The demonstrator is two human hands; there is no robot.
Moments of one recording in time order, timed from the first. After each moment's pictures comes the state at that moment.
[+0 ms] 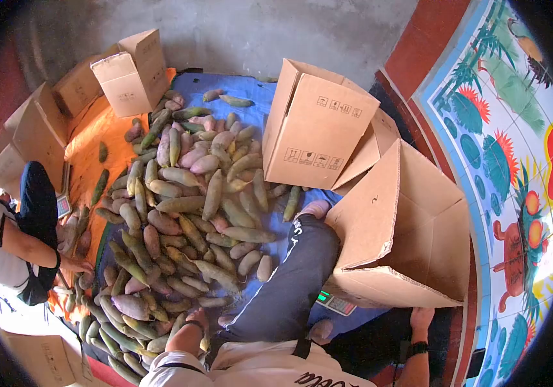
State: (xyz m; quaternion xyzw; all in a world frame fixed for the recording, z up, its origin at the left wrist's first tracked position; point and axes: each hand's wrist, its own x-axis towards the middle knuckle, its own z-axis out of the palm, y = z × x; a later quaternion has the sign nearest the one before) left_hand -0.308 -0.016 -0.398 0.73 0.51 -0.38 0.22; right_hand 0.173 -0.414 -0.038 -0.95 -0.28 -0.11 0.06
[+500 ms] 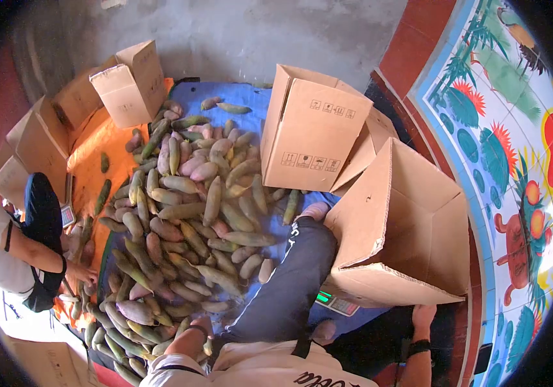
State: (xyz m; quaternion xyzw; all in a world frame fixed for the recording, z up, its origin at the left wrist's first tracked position) left_hand -0.295 -0.001 -0.334 0.77 0.36 -0.47 0.23; right_hand 0.166 -0.400 -0.037 -0.93 -0.30 -0.22 0.07
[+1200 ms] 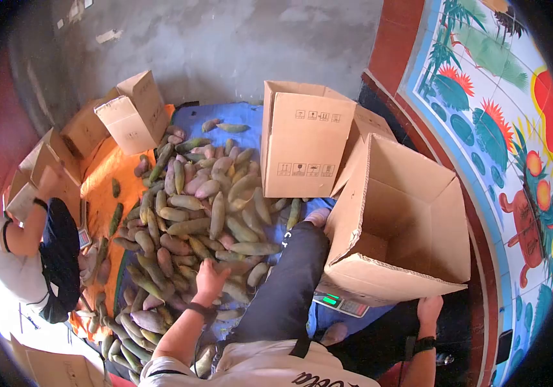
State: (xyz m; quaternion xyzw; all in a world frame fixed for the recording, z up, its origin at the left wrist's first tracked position) left_hand -0.171 0.070 -0.122 0.82 0.51 0.09 0.24; right_hand 0.163 -0.400 -0.041 -0.94 -0.24 -0.20 0.11
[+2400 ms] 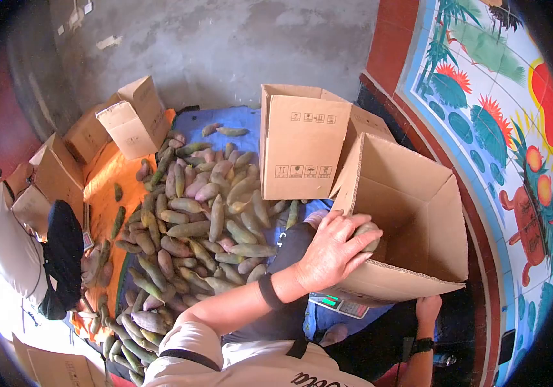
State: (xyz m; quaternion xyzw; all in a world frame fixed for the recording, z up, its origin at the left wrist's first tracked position) left_hand 0.008 -0.048 0.095 0.87 -0.11 0.41 0.25; right_hand 0.167 -0.398 -0.045 -0.94 -0.23 -0.20 0.12
